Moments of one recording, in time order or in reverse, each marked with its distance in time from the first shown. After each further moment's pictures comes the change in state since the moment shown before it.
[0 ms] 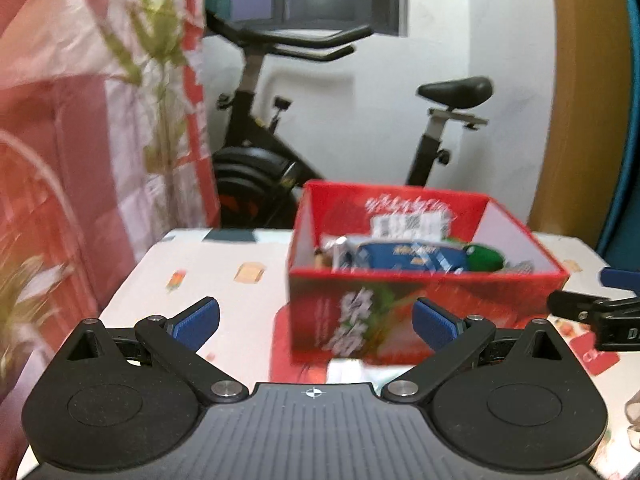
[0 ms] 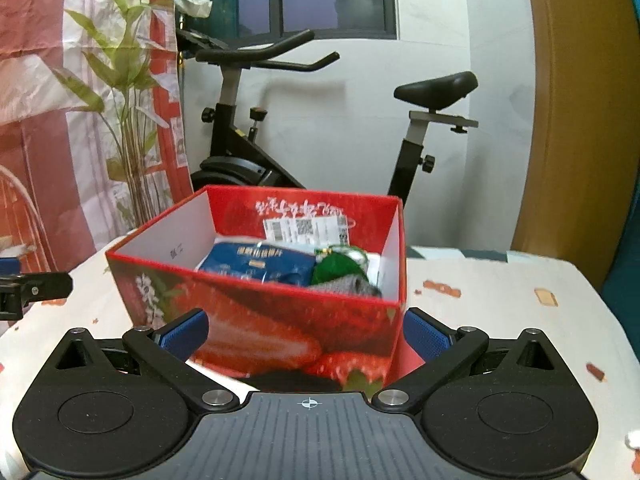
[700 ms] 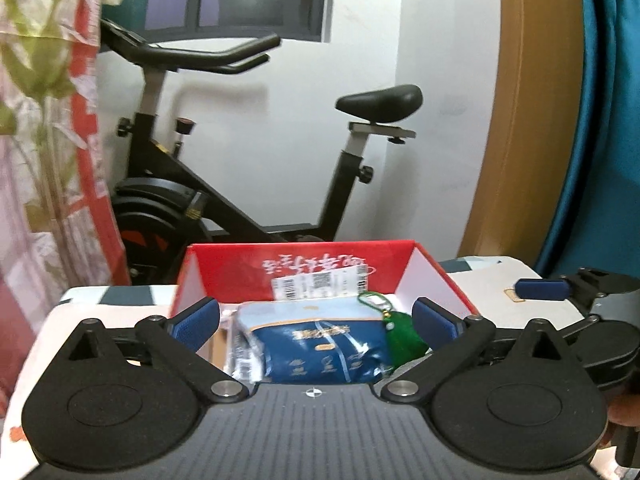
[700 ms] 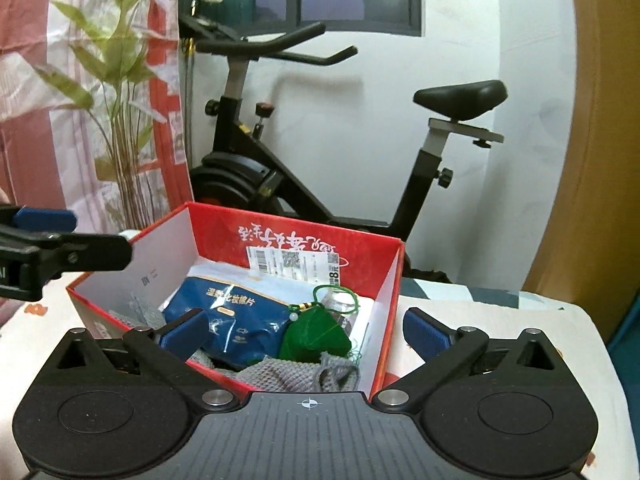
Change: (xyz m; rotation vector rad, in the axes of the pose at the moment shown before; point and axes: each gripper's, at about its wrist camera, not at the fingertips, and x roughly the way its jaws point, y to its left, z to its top) left arm 0.064 -0.050 0.072 0.074 -0.029 -0.240; right arm 0.057 -0.033 0.069 -0.067 0.033 0.041
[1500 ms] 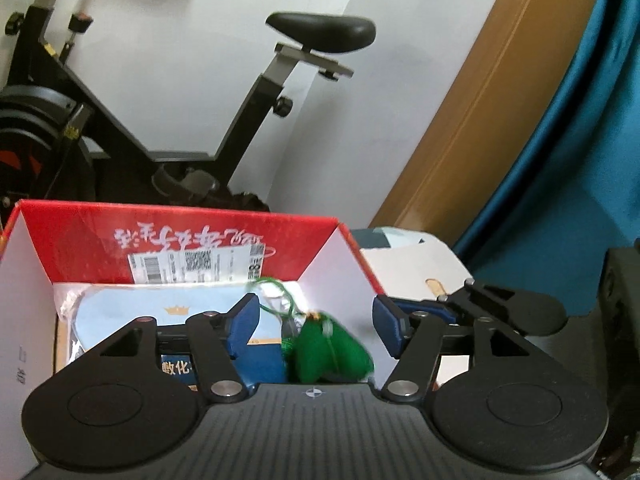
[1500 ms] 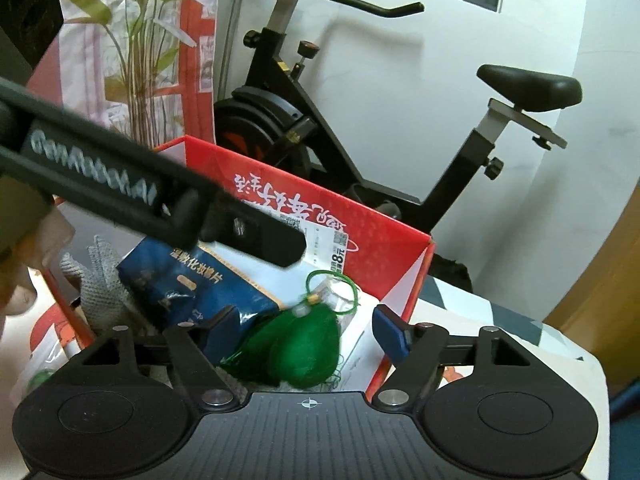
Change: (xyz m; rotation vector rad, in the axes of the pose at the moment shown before) left arm 0.137 -0.014 0.028 -0.138 0.223 -0.358; right arm 0.088 -0.013 0.020 -0.214 0.183 0.074
